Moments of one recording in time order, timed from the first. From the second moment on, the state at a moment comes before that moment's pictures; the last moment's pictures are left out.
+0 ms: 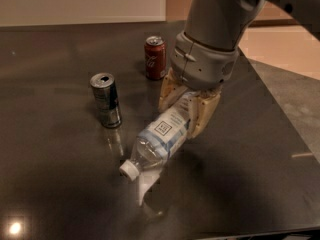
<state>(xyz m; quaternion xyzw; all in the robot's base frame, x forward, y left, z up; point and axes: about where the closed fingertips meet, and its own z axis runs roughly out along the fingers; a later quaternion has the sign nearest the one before) 0.413 -0.042 0.929 -0.91 0.39 0.09 0.09</state>
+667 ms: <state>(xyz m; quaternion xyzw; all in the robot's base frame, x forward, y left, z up) 0.436 -0.046 0.979 -0.89 0.41 0.11 0.17</state>
